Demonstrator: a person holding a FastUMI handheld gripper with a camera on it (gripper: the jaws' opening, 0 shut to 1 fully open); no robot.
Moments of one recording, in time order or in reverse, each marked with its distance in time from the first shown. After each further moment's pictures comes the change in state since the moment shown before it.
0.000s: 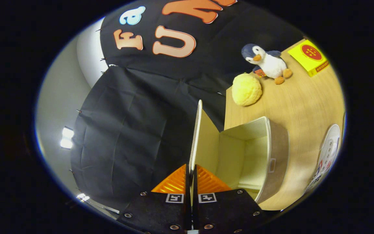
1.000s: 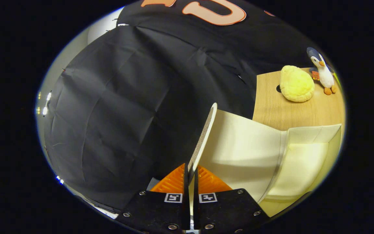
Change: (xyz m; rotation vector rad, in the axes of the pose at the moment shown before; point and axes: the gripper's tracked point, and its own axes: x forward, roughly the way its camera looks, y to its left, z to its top) arm 0.216 0.076 -0.073 -0.165 0.204 -0.144
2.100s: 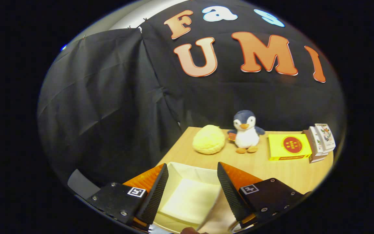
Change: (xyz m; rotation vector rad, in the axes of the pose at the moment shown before) arm -0.240 -0.191 0.070 -0.426 -0.446 -0.540
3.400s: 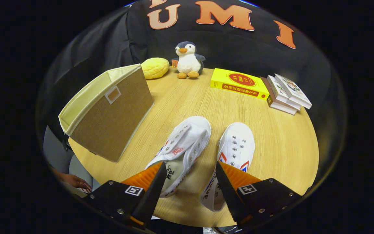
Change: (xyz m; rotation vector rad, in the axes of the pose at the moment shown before) arm -0.082 -0.182 -0.276 -0.051 0.395 -0.189
